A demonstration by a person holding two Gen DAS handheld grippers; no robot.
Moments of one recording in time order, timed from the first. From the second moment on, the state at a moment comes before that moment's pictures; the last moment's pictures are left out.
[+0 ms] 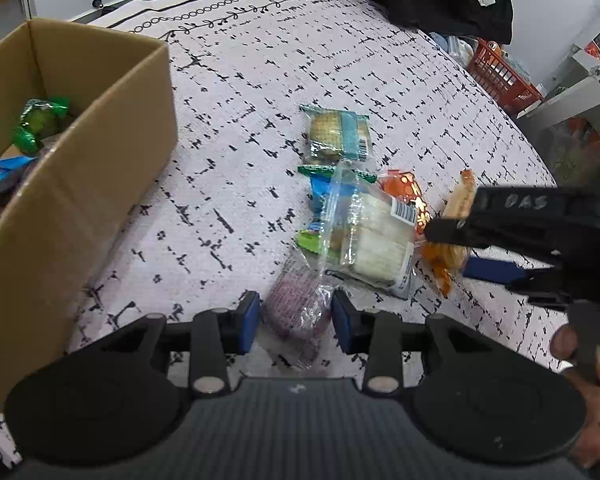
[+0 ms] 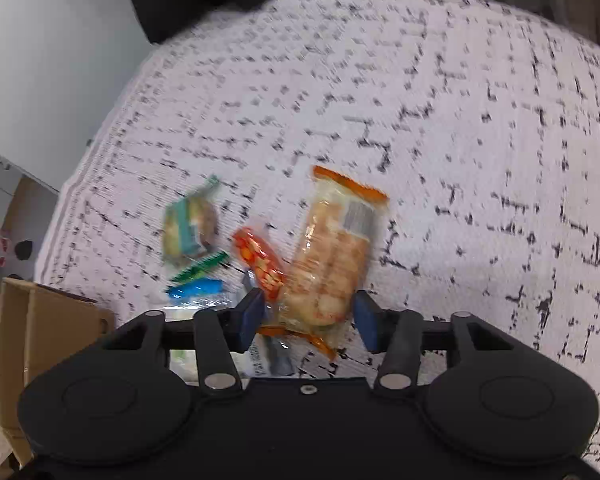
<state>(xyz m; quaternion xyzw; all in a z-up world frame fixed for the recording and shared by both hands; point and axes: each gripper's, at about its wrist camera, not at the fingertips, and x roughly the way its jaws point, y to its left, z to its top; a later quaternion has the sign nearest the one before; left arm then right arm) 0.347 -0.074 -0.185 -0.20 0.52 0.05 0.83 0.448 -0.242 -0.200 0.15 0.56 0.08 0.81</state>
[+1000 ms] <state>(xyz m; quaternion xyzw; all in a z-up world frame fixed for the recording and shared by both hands) 0.272 -0.061 -0.097 -0.21 0.43 0.07 0.87 0.338 -0.243 -0.119 0.17 0.50 0.13 0.84</state>
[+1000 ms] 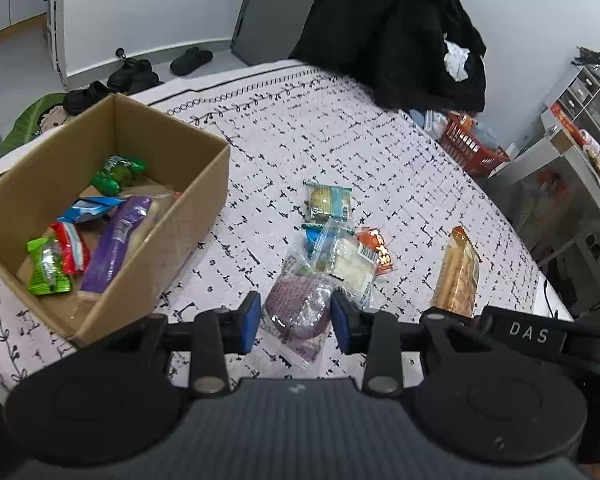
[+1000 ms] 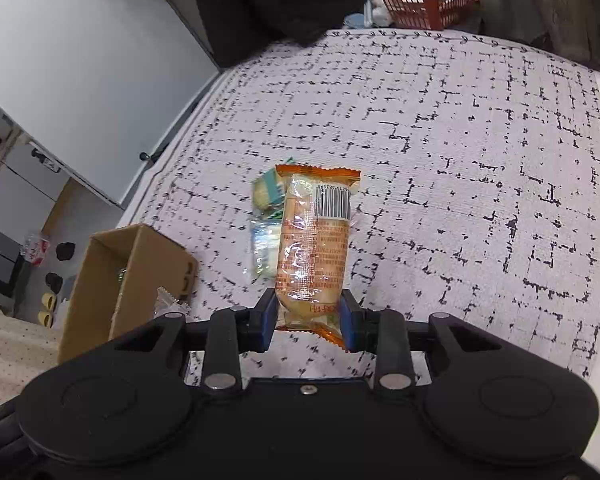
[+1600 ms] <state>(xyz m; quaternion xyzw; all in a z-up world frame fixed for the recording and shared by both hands) 0.230 -0.041 -0.064 -0.22 0.40 0.08 0.89 0.293 -0.230 -0.084 0.16 0.47 0.15 0.85</state>
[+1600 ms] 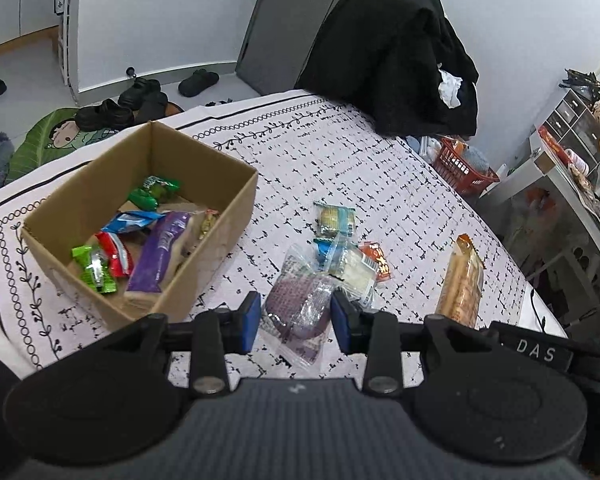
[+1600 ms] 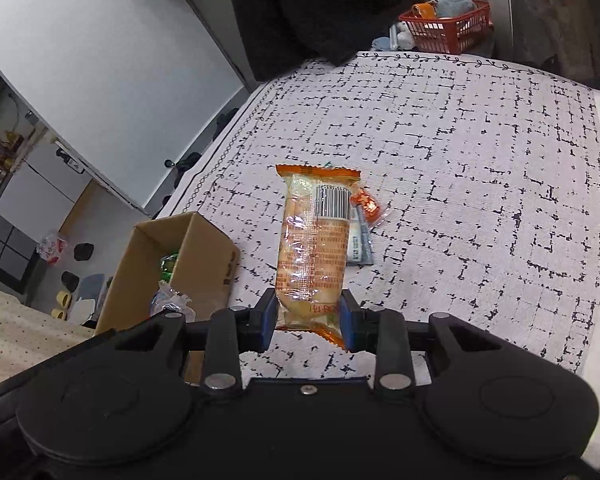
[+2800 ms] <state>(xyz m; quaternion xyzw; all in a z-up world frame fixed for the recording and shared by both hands) 0.234 0.082 -0.039 -0.23 0.39 0.11 0.88 0.300 -0.136 -0.052 0.15 0.46 0.18 0.86</state>
